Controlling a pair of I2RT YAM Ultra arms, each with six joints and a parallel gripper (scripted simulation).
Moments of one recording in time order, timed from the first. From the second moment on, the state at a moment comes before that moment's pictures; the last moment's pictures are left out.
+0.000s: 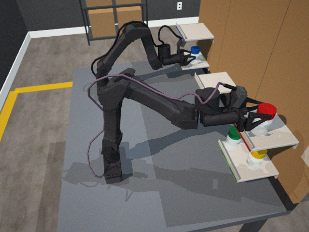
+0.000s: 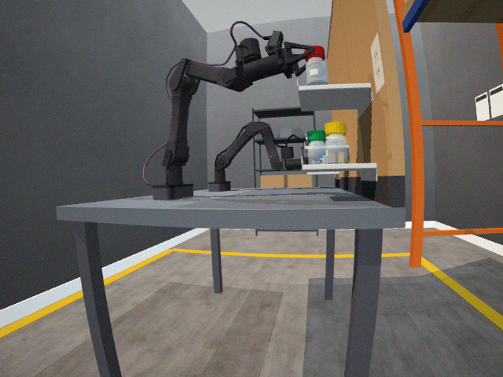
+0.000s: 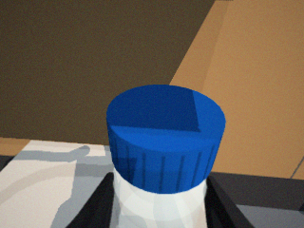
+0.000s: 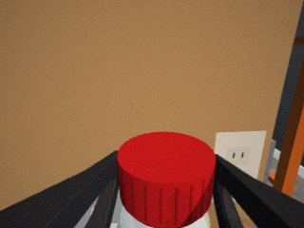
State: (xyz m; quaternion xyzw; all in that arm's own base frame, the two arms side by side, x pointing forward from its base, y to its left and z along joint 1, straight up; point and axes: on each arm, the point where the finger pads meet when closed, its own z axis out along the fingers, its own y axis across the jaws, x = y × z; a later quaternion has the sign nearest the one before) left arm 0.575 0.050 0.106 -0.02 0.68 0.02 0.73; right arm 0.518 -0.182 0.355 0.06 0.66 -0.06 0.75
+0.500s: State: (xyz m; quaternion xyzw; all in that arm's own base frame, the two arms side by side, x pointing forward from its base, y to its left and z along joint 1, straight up) left arm 0.547 0.056 0.106 -0.03 0.68 0.03 0.73; right arm 0.517 -0.181 0.359 0.06 0.65 -0.06 0.76
